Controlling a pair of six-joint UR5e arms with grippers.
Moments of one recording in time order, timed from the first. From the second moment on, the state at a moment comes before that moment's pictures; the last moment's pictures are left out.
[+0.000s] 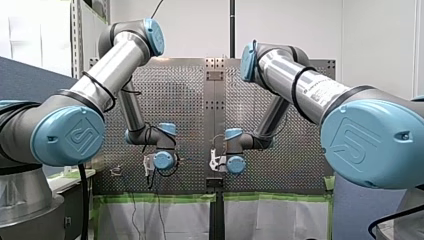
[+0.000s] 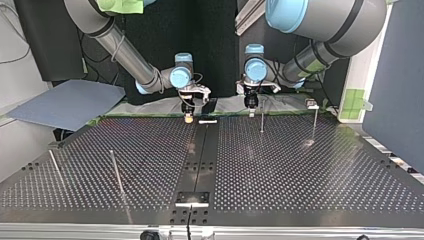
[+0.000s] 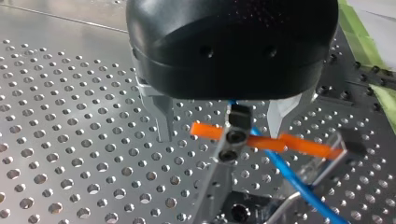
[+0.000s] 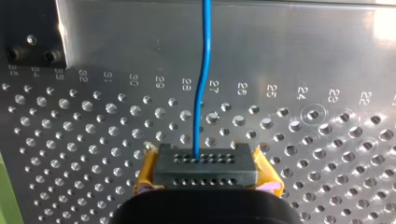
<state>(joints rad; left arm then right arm) -0.28 -2.35 -1.85 -2.24 -1.83 -1.71 2.23 -0.49 1.25 -0.61 1.81 1.57</state>
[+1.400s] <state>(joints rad) -0.30 -2.35 -1.82 -2.28 -1.87 -1.64 2.23 -0.50 1.25 -0.58 1.81 1.56</state>
